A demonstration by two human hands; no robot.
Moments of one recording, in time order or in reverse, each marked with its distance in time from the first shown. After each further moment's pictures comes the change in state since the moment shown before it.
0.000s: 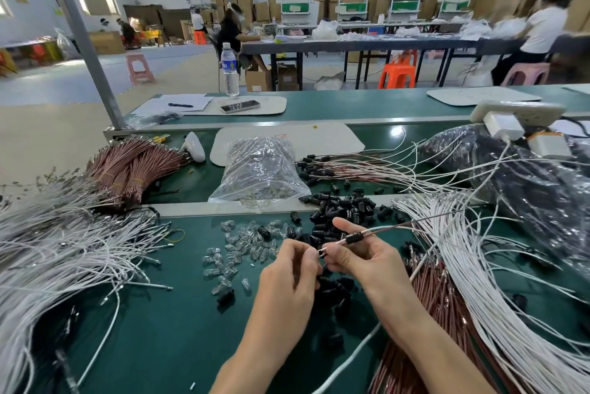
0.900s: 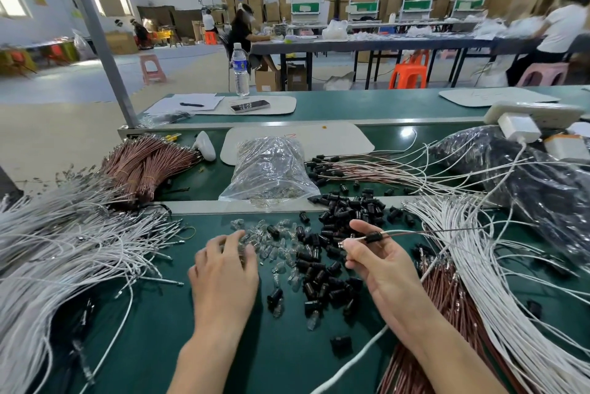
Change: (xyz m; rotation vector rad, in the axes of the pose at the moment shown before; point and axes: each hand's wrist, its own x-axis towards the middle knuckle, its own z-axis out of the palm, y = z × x) left_hand 0.019 -0.020 -0.062 0.811 0.255 -0.318; right_hand 0.003 0.006 -0.005 0.216 0.026 0.080
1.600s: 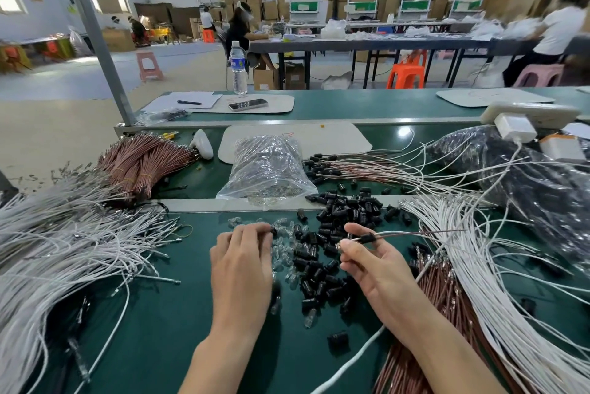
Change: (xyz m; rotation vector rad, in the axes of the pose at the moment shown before) left_hand -0.013 0.020 0.006 -0.211 0.167 0.276; right_hand 0.003 0.002 -0.001 0.114 -0.019 0.093
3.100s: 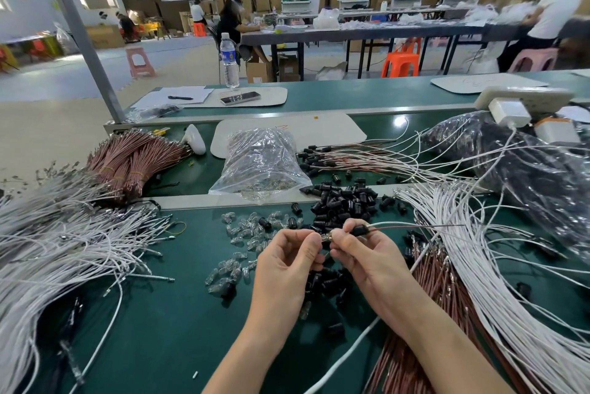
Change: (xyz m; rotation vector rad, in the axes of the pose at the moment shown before) left_hand -0.021 0.040 0.020 -1.087 -0.286 -0.321; right_hand -0.005 -0.002 0.007 0.077 -0.056 -0.039
